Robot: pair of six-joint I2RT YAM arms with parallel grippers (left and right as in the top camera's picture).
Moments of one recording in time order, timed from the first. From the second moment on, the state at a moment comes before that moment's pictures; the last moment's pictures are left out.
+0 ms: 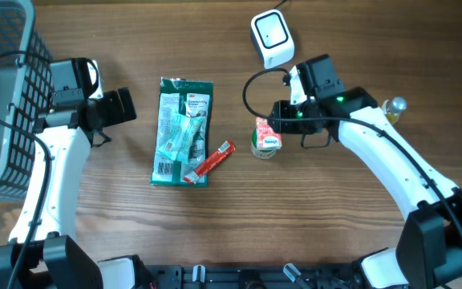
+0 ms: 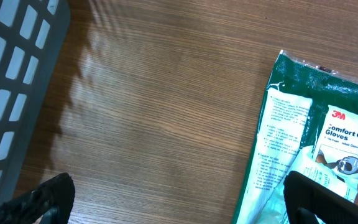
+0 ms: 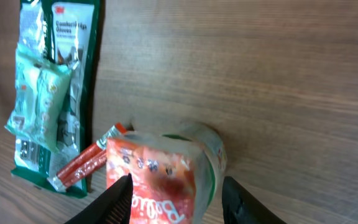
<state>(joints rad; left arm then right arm) 0.14 1.48 1.12 -0.67 -0.04 -0.11 0.36 1.64 1.22 -0.72 -0.27 0.34</state>
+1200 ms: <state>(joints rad) 0.14 1.48 1.12 -0.67 -0.04 -0.11 0.85 1.76 1.35 -0.75 0.49 0.35</state>
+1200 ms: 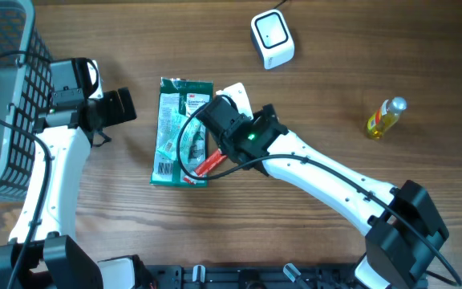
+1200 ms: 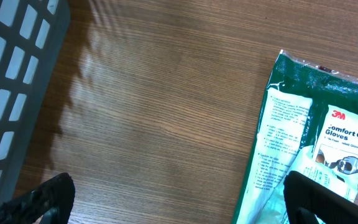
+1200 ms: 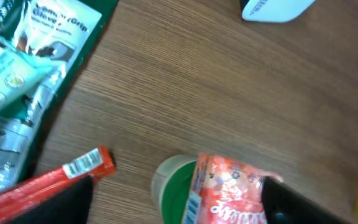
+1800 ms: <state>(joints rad) 0.14 1.48 1.12 -0.67 -0.04 -0.11 0.84 1.76 1.34 -0.83 0.50 0.45</state>
